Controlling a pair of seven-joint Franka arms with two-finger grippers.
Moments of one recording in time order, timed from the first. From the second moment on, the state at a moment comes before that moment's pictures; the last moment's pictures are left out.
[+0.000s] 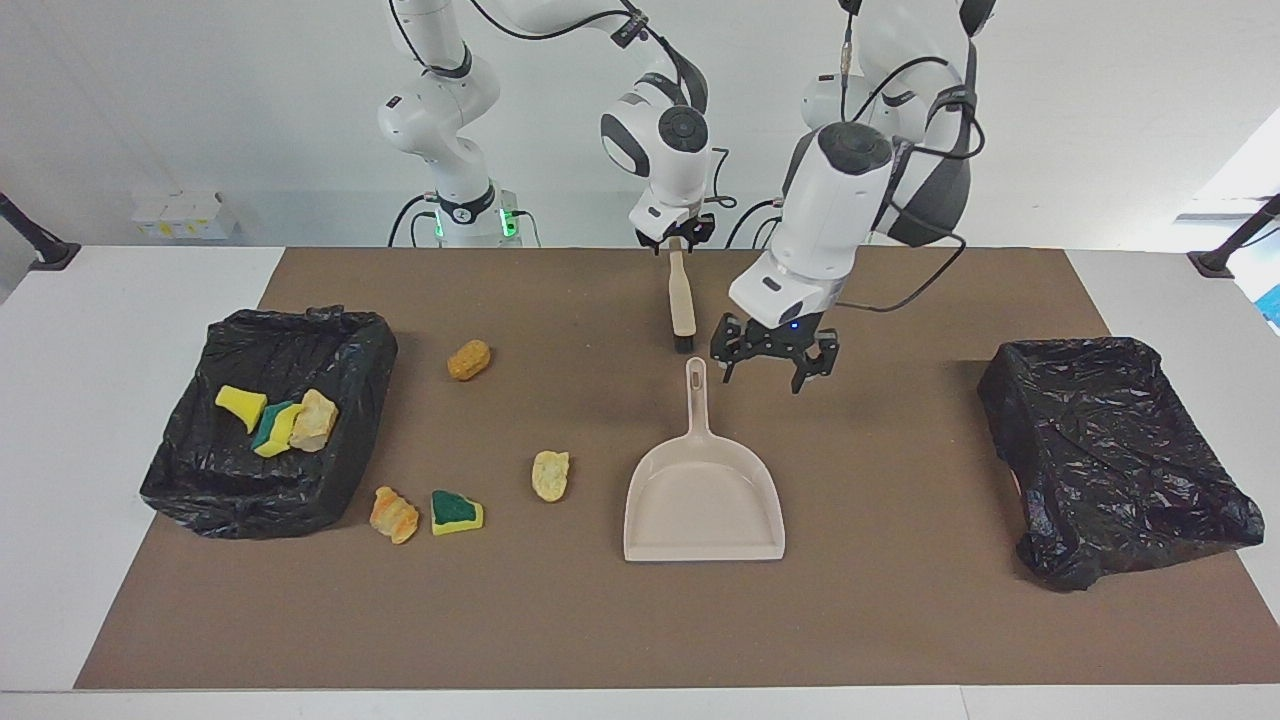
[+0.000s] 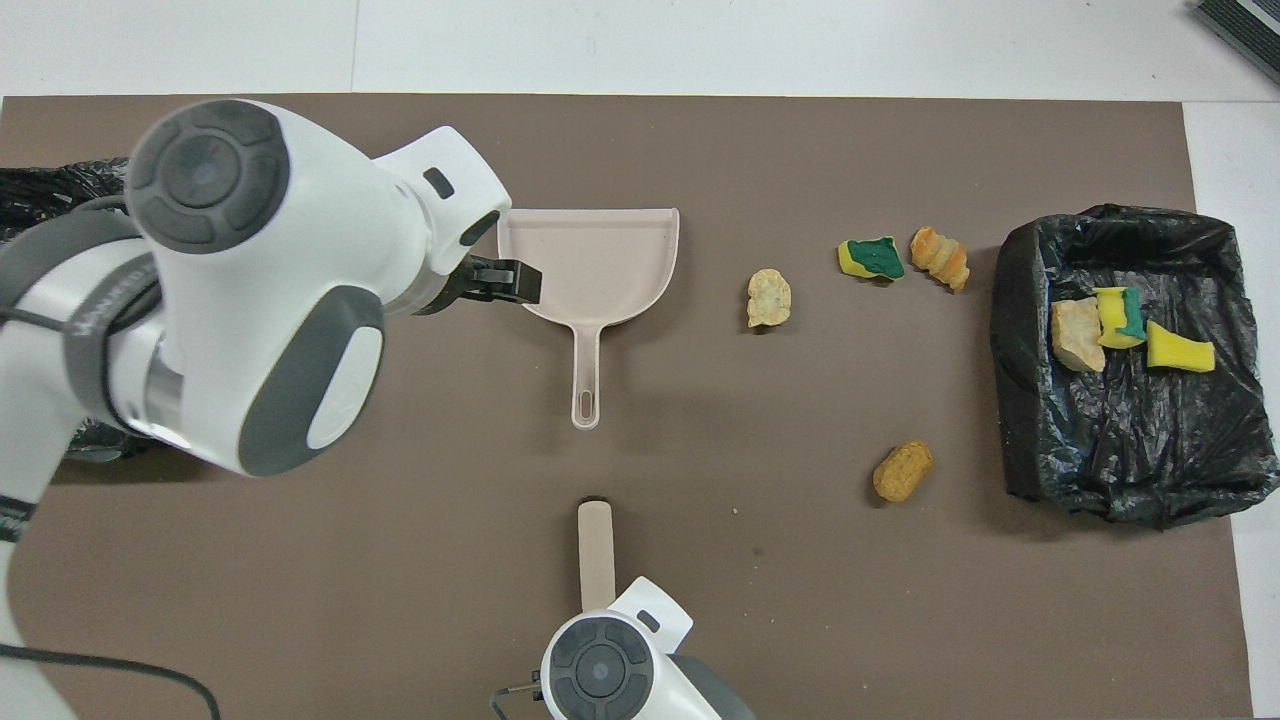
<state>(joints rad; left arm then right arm) -0.35 0.28 -0.18 -1.67 -0.01 2.13 -0.33 0.90 0.04 0.07 -2.25 0.30 2.12 0.74</state>
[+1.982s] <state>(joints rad) -0.45 0.33 -0.18 -1.87 -0.01 2.36 -0.42 0.37 -0.15 0.04 -2.29 0.00 1.61 0.94</state>
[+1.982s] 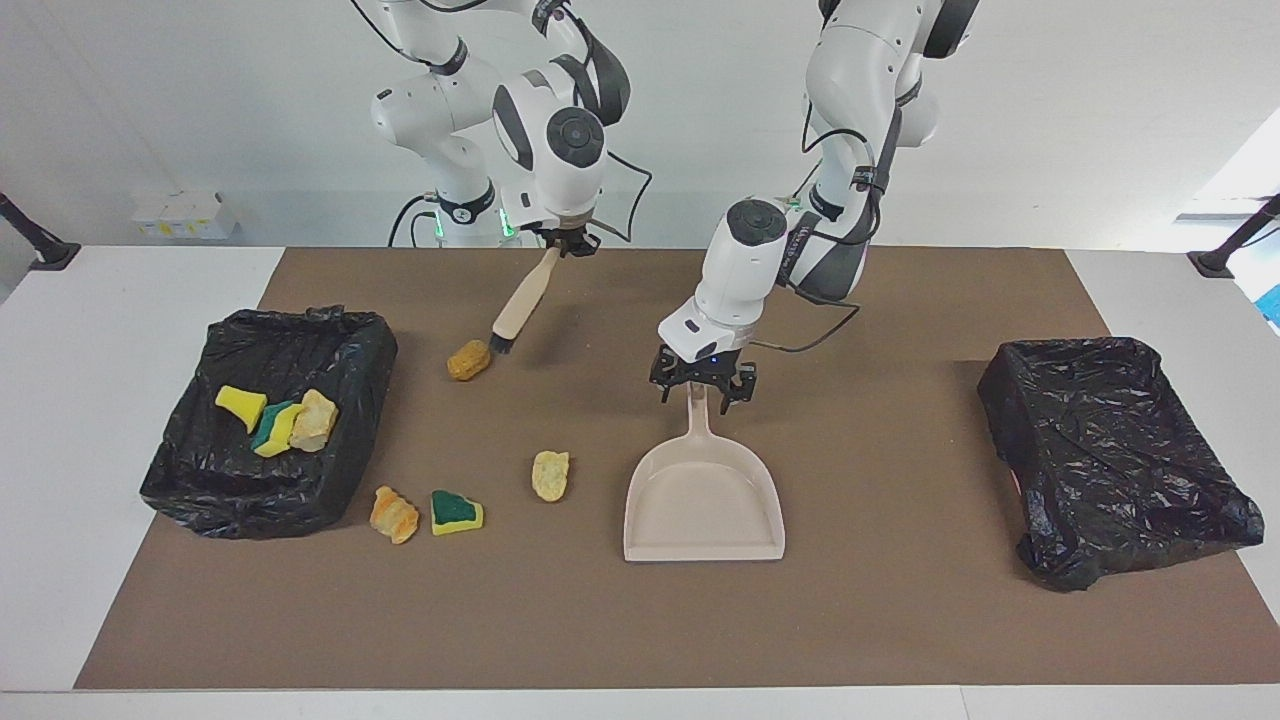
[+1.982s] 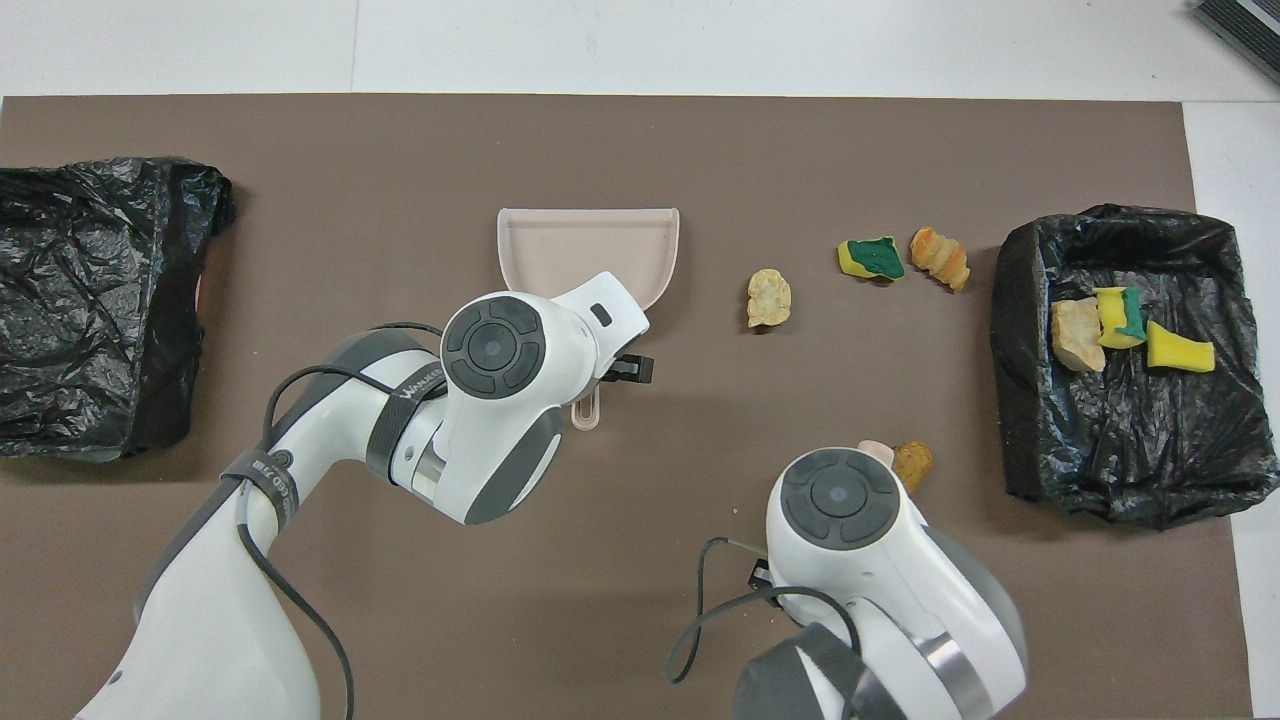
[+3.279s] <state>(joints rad) -0.35 0.28 -0.15 -1.86 0.10 2.20 0.42 0.22 -0.15 0.05 -2.37 0.19 1.92 0.58</state>
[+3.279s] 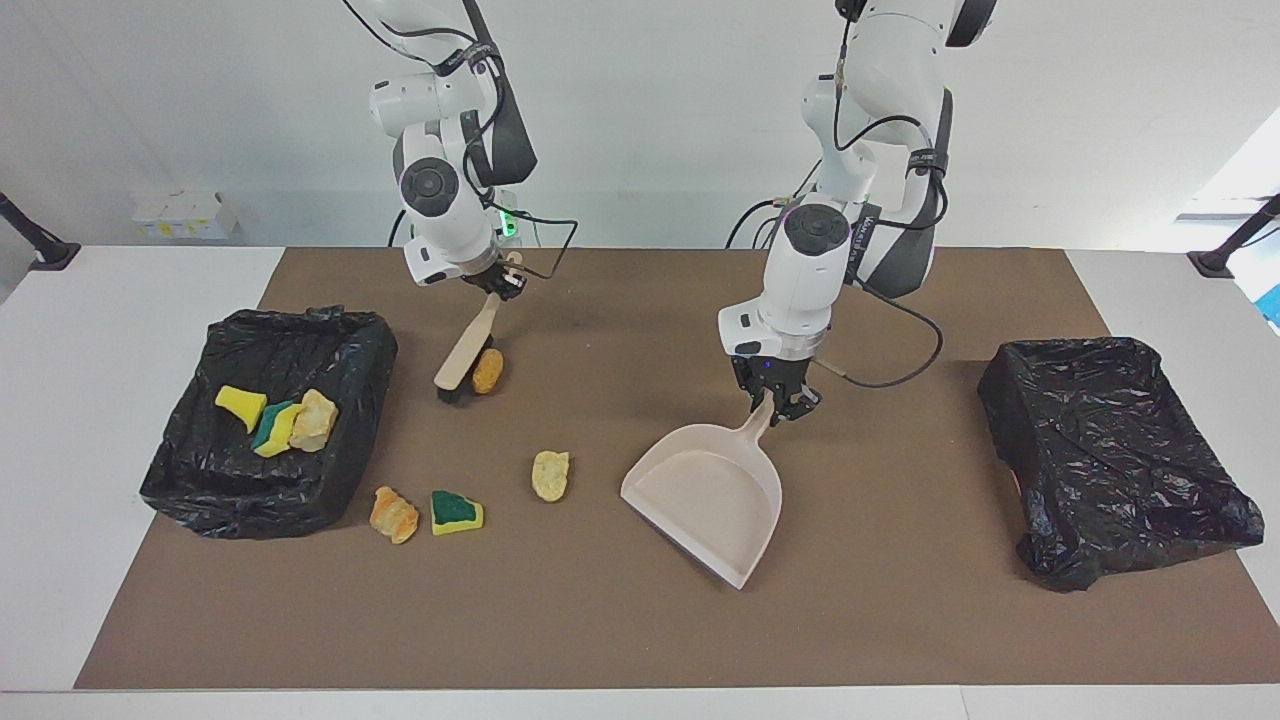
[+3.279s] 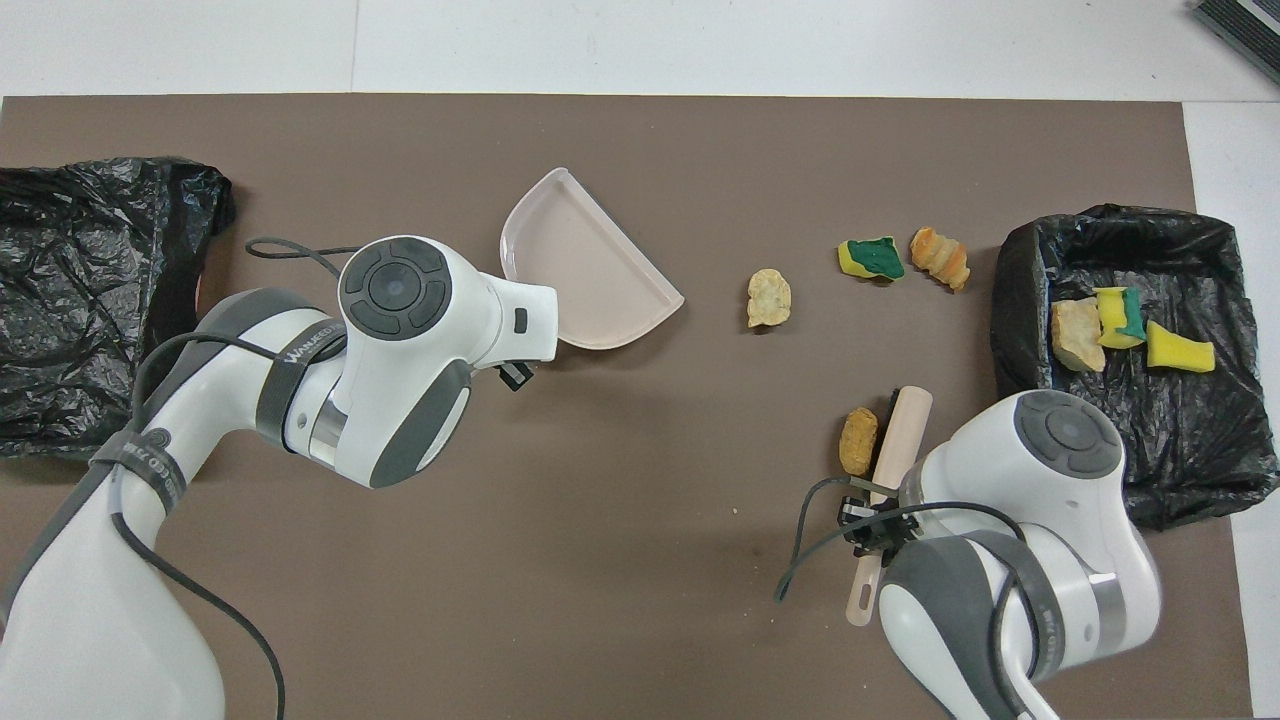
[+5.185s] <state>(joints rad) -0.38 0.16 -0.17 -2.04 0.21 2.10 0.71 0.34 0.11 0.04 -1.95 0.43 1.77 0.16</state>
